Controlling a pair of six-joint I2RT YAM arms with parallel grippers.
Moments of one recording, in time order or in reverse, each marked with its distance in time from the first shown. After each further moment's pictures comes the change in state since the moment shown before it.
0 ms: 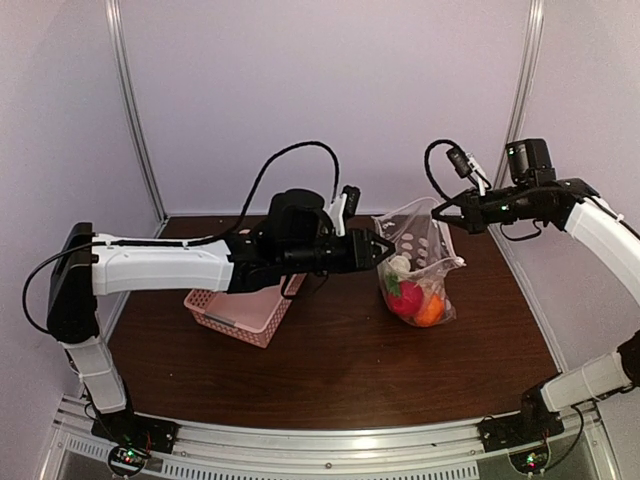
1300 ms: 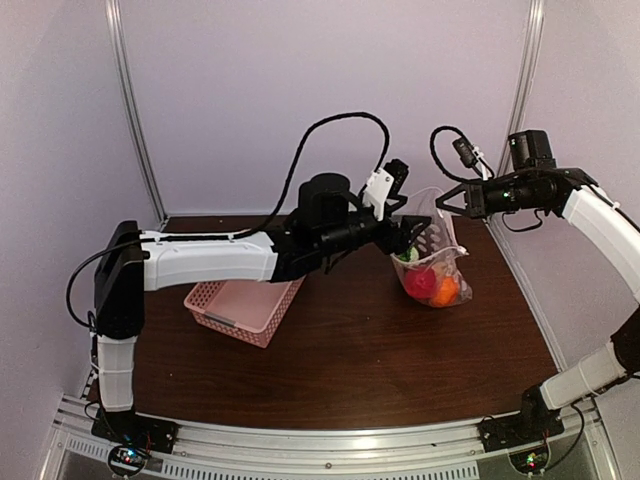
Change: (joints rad) left arm 0.000 0.247 0.297 0.196 -0.060 0.766; right arm -0.056 0.068 0.090 -0.041 -0.043 0.108
